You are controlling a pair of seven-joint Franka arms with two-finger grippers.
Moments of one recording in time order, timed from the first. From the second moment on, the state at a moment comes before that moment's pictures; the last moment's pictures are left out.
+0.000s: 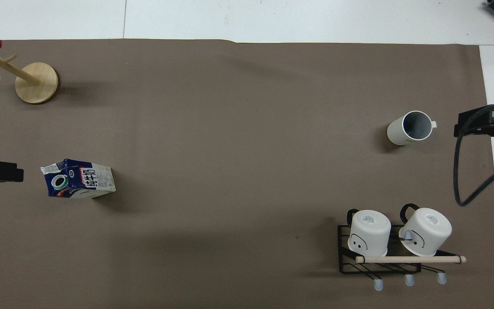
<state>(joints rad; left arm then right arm) 0.04 -0.22 -0.06 -1.76 -0.05 1.56 0.00 0.02 0.01 0.00 -1.44 -0.04 1.49 0.21</state>
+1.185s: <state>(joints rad) 0.01 -0.15 -0.02 -1.68 -0.05 1.52 0.00 0.02 0.01 0.00 -1.44 -0.04 1.49 0.21</state>
